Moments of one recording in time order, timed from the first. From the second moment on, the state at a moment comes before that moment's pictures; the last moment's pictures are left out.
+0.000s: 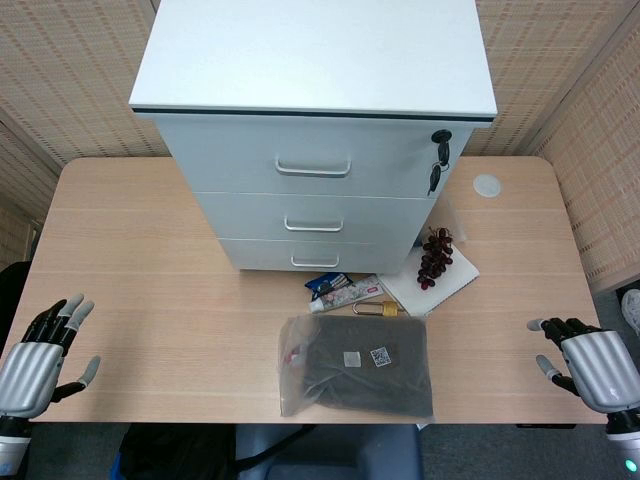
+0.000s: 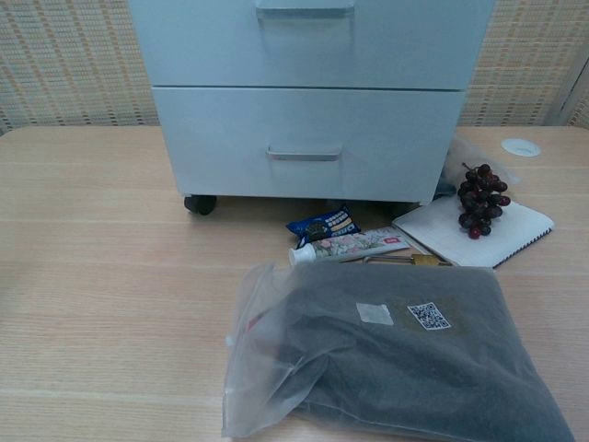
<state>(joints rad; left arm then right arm) -0.11 -1.04 0.01 -1.74 1.58 1.47 0.11 0.09 -0.96 -0.04 -1.70 -1.67 1.53 -0.14</state>
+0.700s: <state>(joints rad) -0.12 -1.04 0.00 -1.75 1.59 1.47 0.11 0.18 -0.96 0.08 -1.77 -1.78 1.56 -0.26</state>
